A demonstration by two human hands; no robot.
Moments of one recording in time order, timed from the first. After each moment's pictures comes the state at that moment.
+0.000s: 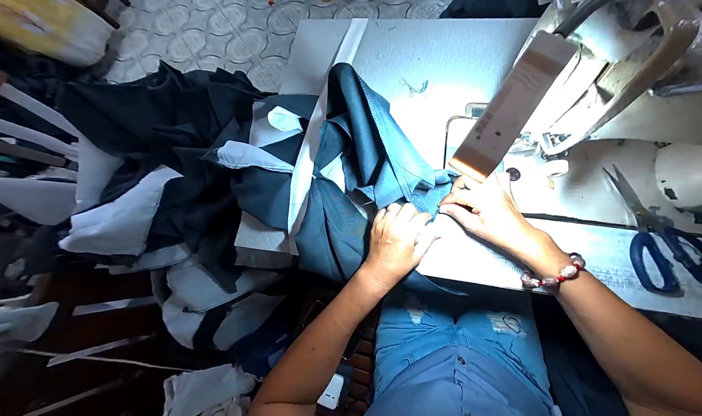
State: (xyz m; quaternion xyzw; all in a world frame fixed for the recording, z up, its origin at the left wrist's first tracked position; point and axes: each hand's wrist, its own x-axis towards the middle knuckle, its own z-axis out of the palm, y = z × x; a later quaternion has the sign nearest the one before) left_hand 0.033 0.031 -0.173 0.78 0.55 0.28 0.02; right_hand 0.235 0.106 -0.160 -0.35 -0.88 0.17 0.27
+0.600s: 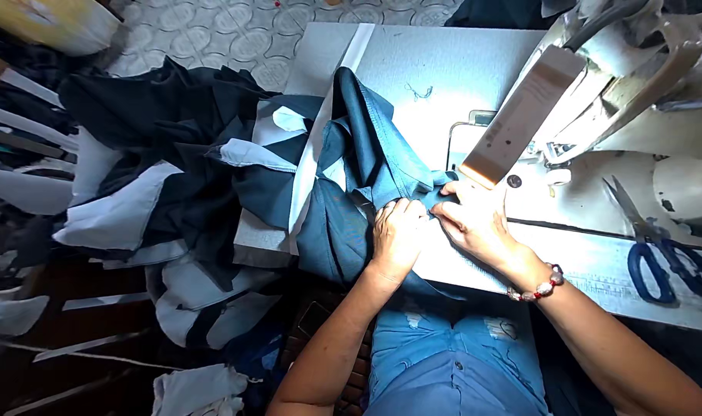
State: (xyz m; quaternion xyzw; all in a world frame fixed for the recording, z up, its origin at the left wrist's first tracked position) left_hand 0.045 0.039 -0.163 0.70 0.64 0.30 0.07; right_hand 0.213 0.096 -0.171 -0.34 -0.89 0.05 0.31
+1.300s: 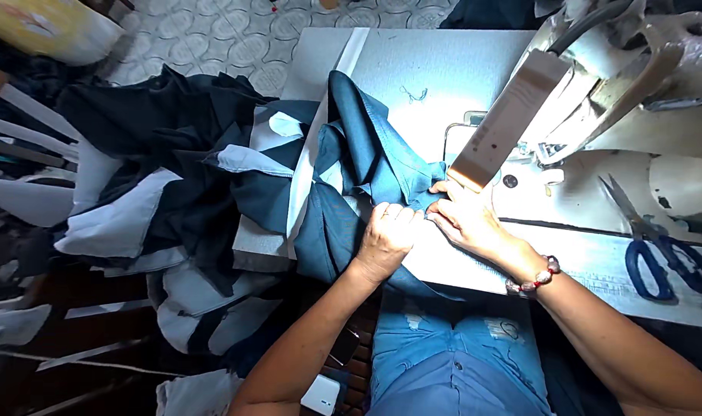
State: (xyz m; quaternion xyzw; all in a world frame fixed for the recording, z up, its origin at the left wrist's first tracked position) left_hand 0.017 0.041 -0.172 0.83 0.47 0.27 -0.15; right_hand 0.215 0.106 -0.180 -0.32 -0.89 0.13 0.28
